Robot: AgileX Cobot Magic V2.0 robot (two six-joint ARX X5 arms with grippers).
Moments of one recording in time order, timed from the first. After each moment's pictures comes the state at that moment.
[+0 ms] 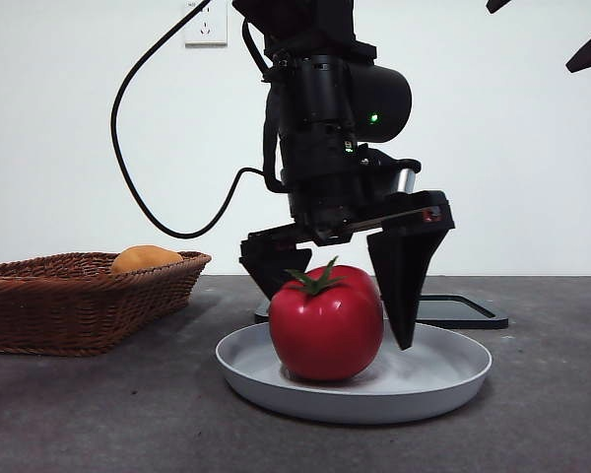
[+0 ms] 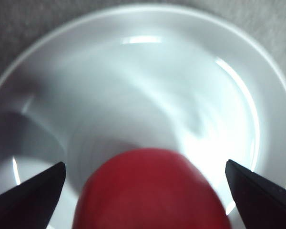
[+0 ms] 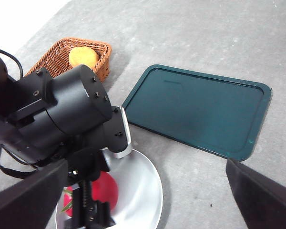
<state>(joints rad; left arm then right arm) -0.81 2.20 1.84 -1.08 0.14 -0.01 0.16 0.95 0.97 -0.56 -0.44 0.11</state>
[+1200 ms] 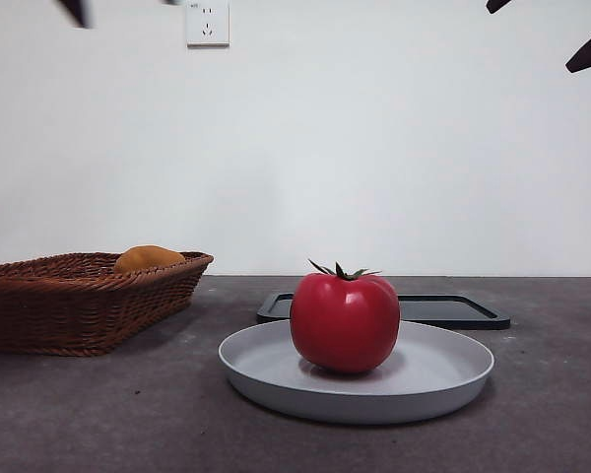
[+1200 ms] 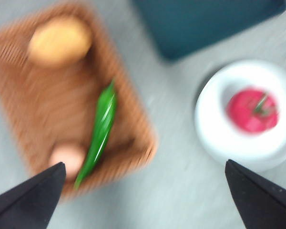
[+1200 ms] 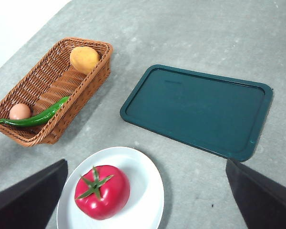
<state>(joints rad) -0.48 1.51 1.86 -1.41 -0.05 -0.01 0.16 0.95 0.97 -0.56 -0.44 0.10</state>
